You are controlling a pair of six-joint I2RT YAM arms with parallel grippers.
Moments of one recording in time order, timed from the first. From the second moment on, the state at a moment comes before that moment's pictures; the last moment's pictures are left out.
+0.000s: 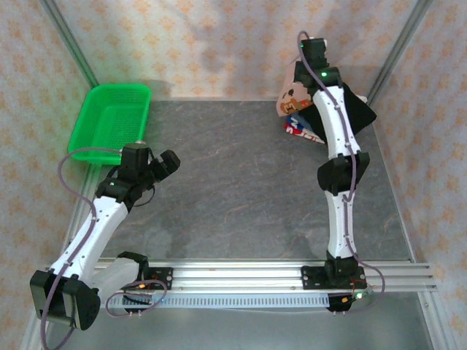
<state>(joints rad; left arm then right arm) -0.14 1.01 0.85 -0.59 0.00 -0.77 0.18 2.32 2.69 -0.94 0.36 0.18</state>
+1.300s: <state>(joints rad) 0.00 1.11 0.94 -0.66 -0.10 -0.68 -0.18 1.38 1.34 -0.59 0.28 0.48</state>
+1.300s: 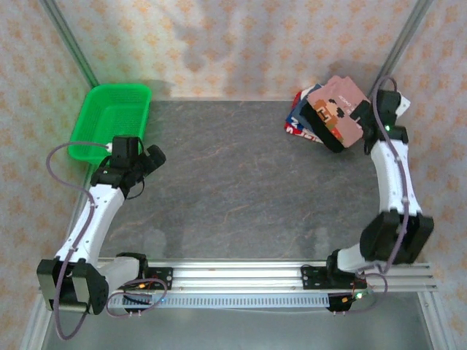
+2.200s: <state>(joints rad) -0.05 1.50 0.41 0.59 -0.37 -0.15 0.03 1.54 0.33 0.75 0.39 0.24</state>
